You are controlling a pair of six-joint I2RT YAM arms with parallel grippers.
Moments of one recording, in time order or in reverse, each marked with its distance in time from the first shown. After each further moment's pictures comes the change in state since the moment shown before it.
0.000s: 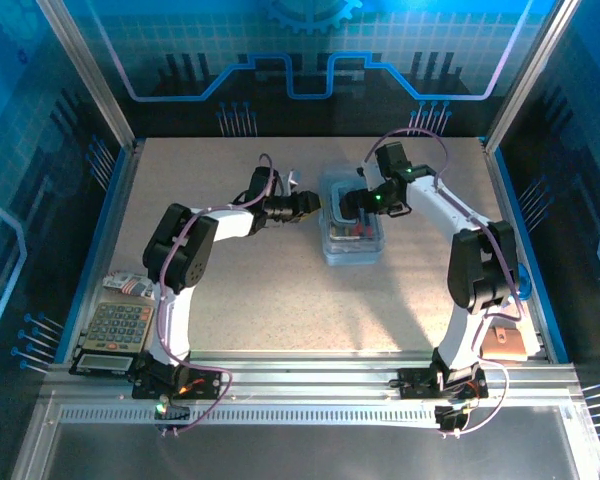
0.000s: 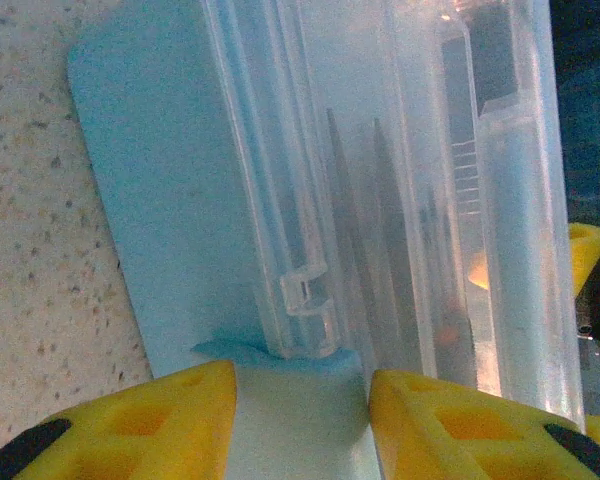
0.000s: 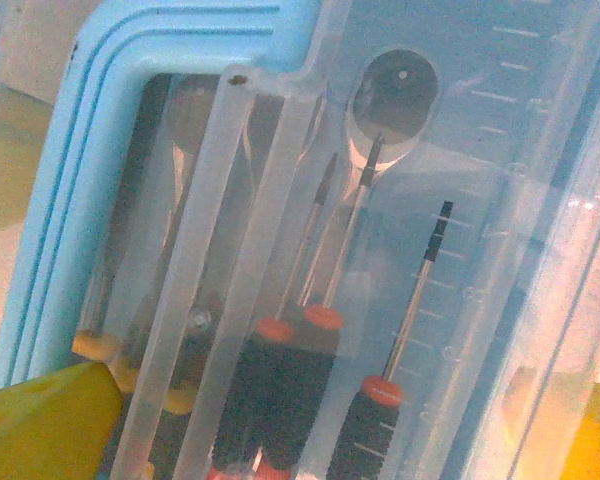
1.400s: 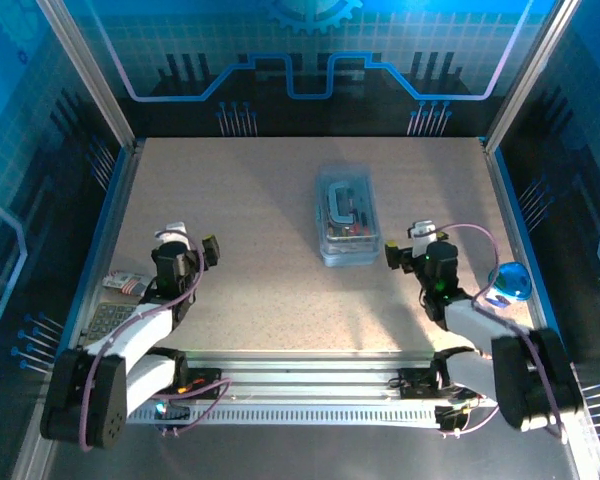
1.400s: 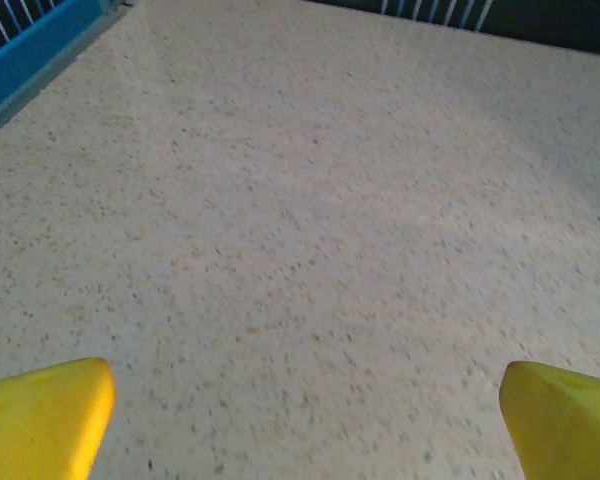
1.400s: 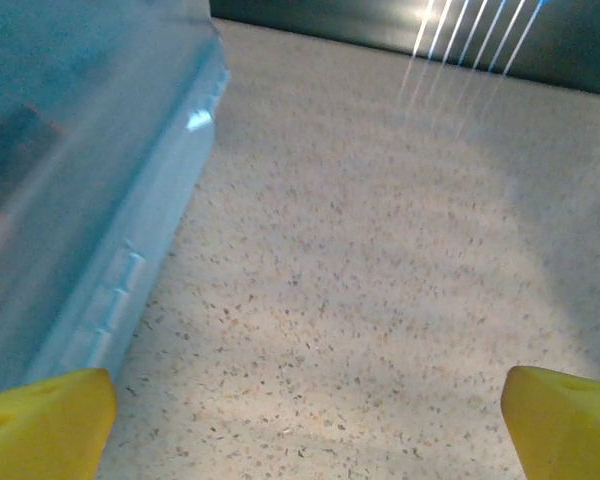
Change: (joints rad) left arm 0.303 -1.059 -1.039 0.070 -0.923 0.600; right arm -0.110 -0.662 -1.222 1.266 0.346 -0.146
